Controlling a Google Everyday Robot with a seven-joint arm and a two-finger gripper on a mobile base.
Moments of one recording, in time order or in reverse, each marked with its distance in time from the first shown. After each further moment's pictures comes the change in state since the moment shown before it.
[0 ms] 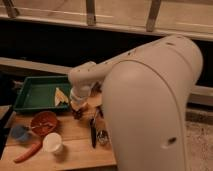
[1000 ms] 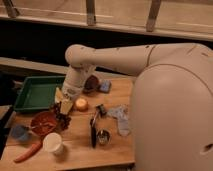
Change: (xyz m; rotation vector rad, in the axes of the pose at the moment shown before) arm -0.001 0.096 -0.068 -0.454 -0.004 -0.513
